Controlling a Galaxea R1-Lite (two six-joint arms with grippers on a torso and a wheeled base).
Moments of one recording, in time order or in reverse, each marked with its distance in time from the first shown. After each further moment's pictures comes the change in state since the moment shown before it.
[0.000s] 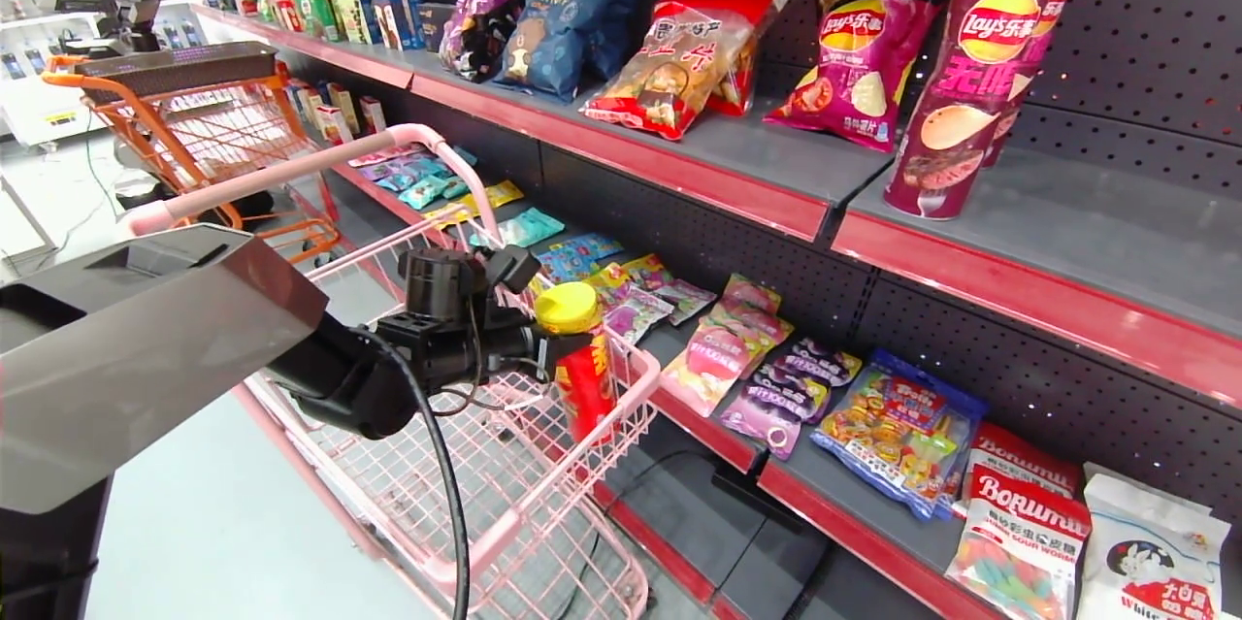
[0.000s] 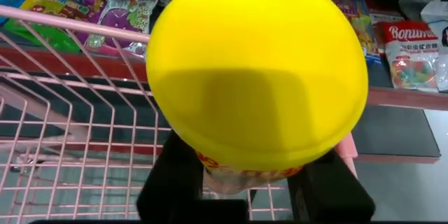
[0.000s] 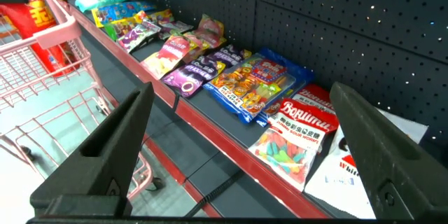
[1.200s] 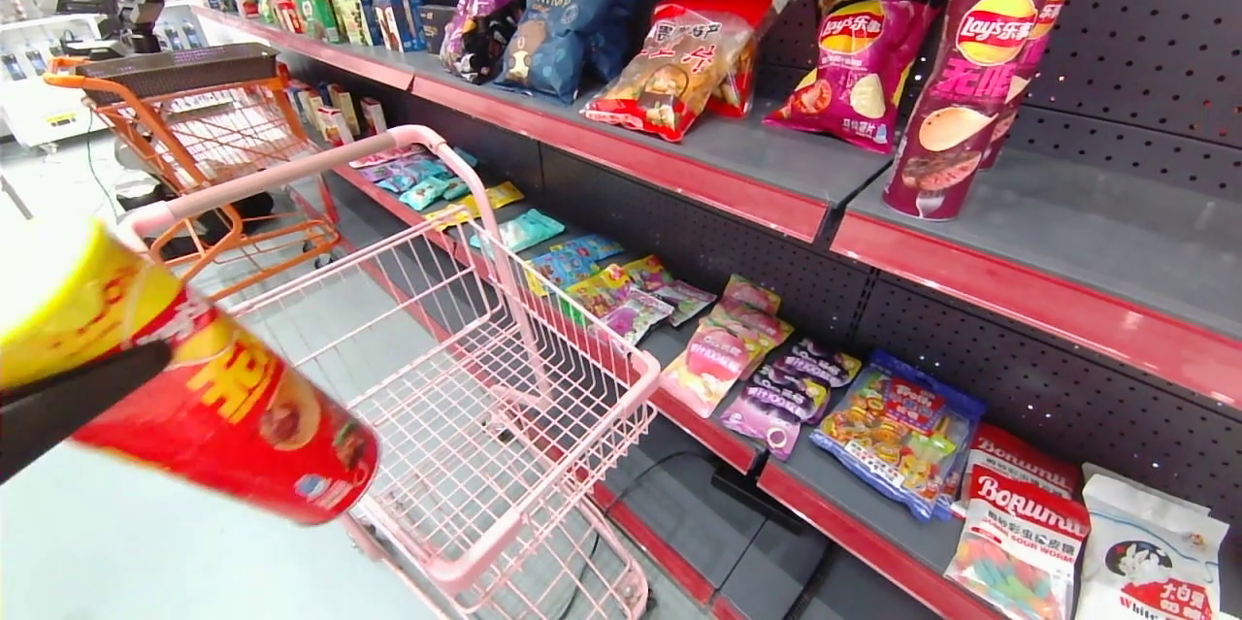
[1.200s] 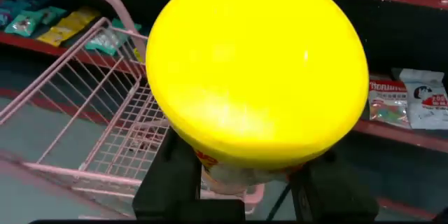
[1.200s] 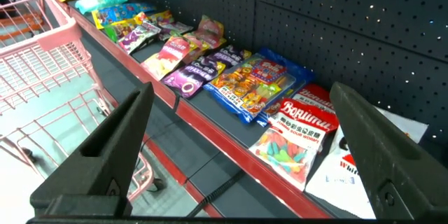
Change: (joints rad) left arm 0.151 -1.465 0.434 0.729 0.161 -0.002; right arm 0.000 0.000 0.000 0.000 -0.003 0.009
